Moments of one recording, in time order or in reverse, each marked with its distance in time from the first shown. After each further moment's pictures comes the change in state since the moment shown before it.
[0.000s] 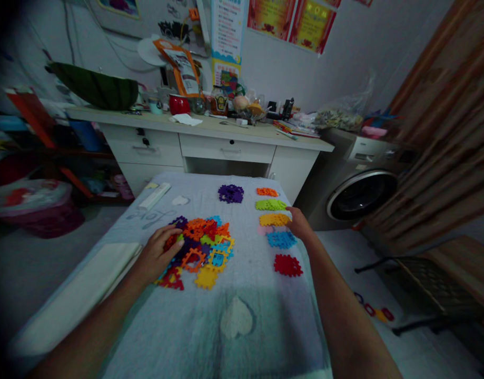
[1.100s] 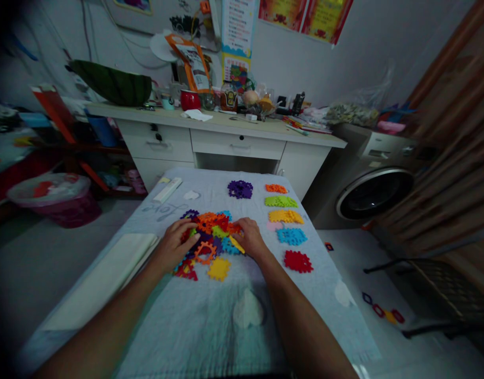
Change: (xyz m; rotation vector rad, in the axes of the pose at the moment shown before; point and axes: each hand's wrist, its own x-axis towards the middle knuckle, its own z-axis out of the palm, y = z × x) left_hand 0.001 0.009 -0.001 -0.003 -0.024 0.000; right_hand -0.061 -0.167 0.105 0.269 -0.104 -0.401
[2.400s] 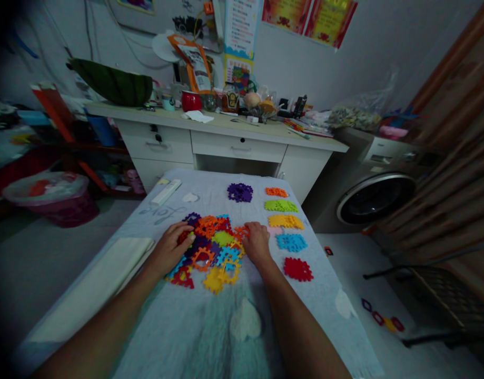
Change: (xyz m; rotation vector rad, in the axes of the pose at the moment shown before) left_hand 0.007 -0.014 0.008 -0.040 0.016 -0.065; right_hand -0.005 0.005 -0.010 -0.221 0.067 0.286
